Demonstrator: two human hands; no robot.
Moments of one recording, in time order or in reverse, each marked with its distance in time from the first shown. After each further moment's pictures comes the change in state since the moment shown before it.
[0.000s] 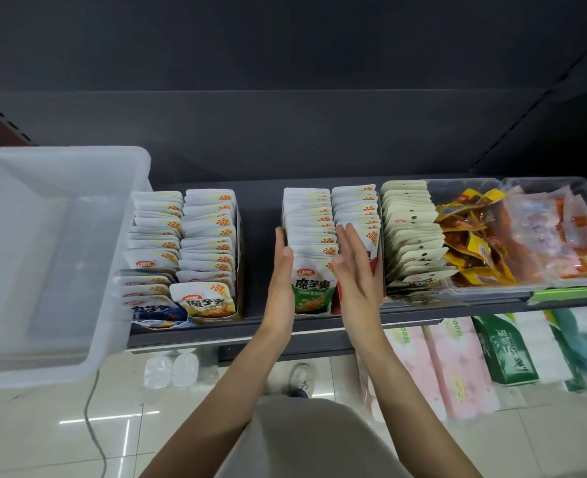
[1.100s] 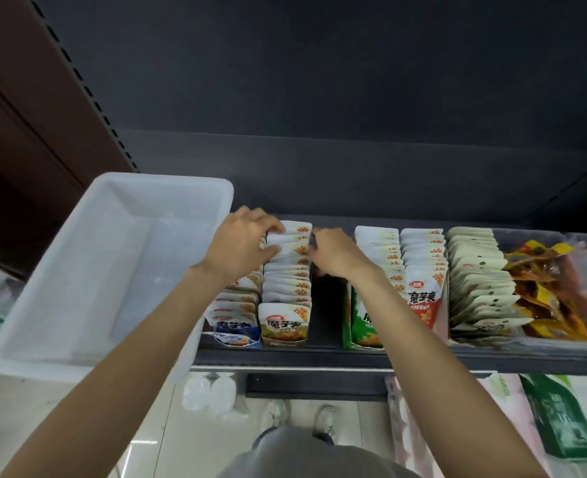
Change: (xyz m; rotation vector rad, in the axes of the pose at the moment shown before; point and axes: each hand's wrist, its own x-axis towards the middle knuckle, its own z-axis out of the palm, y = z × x) left_hand 0.043 0.133 -0.156 1.549 0.060 0.574; right_hand 0.094 -0.038 0.127 -1.219 -0.487 0.023
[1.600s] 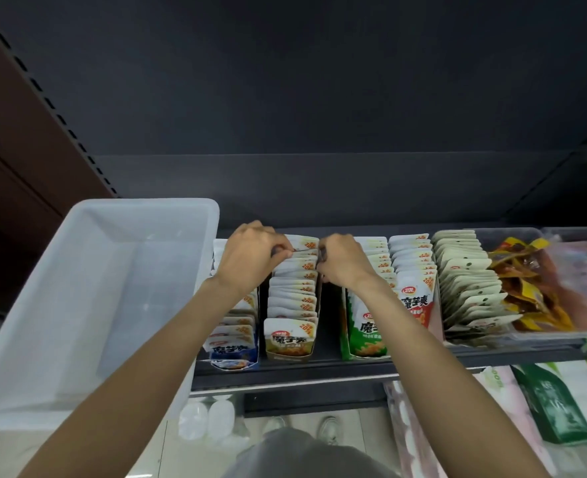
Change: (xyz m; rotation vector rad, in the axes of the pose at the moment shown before) left_hand 0.023 0.015 0.009 -0.046 0.051 0.094; right_hand 0.008 0.021 -0.001 0.012 0.175 0.095
